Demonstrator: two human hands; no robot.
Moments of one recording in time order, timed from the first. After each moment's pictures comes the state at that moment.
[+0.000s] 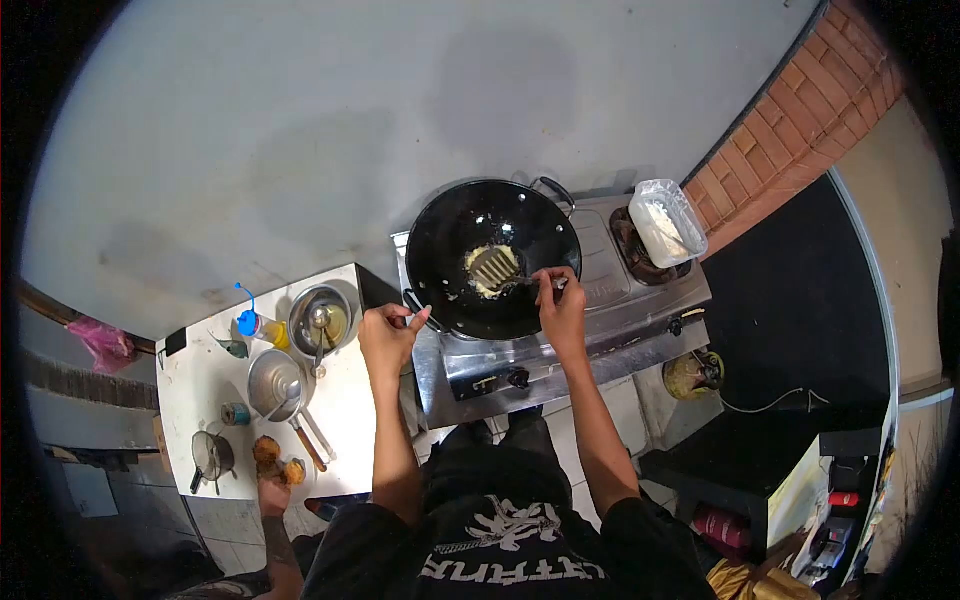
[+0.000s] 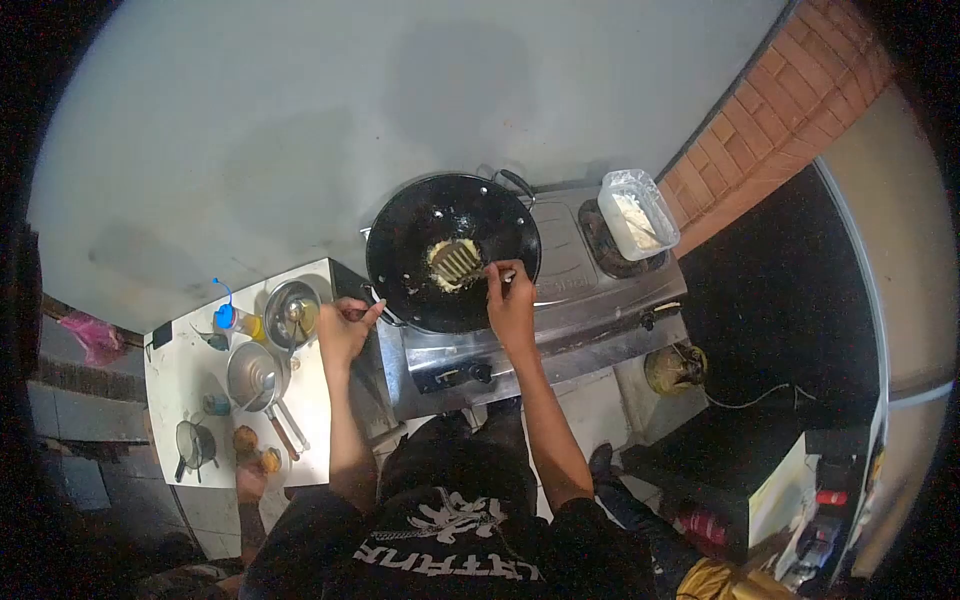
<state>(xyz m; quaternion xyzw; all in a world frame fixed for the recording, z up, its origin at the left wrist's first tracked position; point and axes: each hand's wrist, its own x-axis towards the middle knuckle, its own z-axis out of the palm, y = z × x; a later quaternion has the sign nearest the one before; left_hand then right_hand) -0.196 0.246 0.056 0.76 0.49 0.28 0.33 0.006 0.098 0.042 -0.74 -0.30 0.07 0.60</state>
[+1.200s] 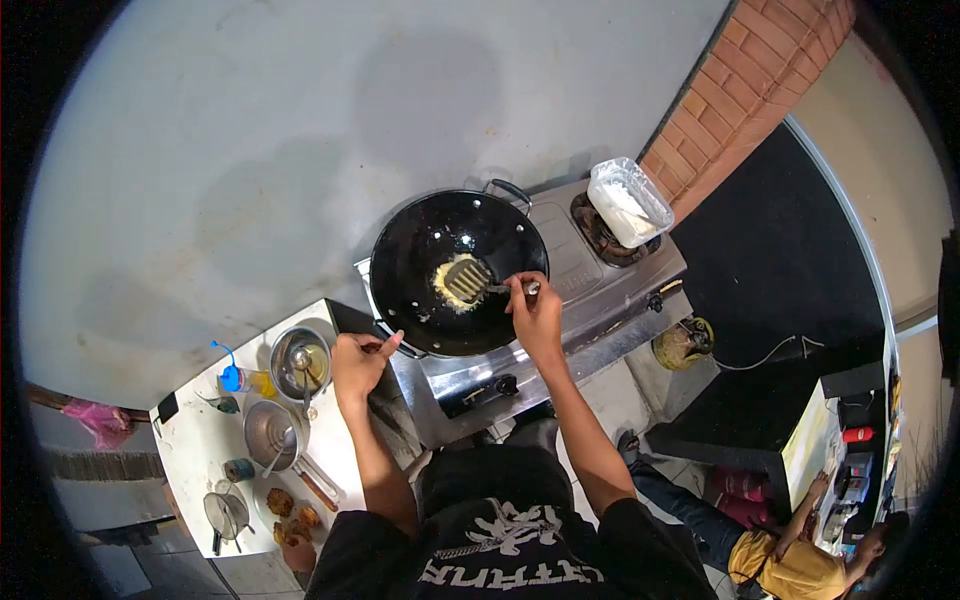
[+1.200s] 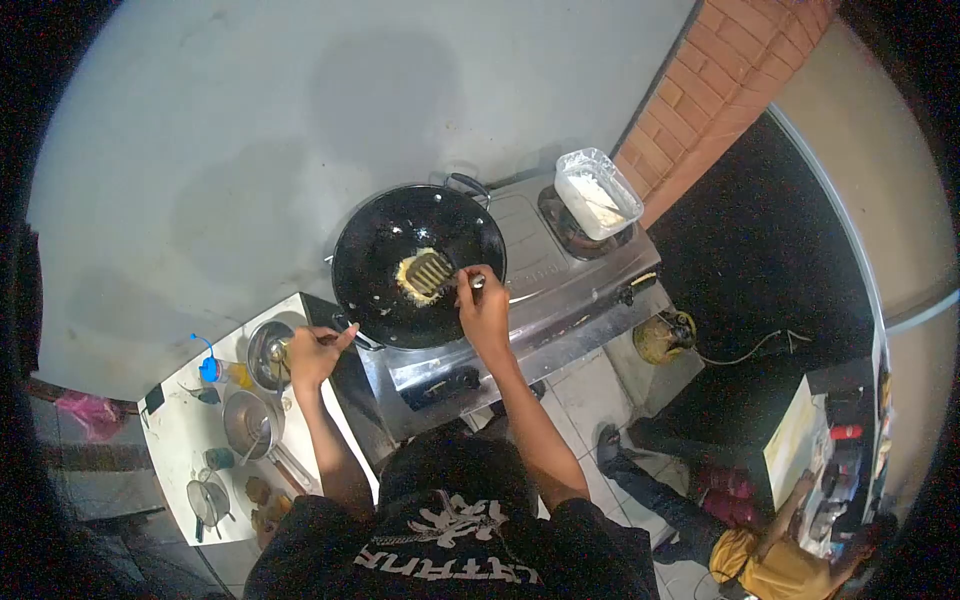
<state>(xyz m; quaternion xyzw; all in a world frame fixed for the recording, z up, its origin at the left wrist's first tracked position) -0.197 0.270 0.077 0.82 0.43 0.15 0.35 -0.004 0.098 0.036 -0.71 -0.24 0.03 0.66</state>
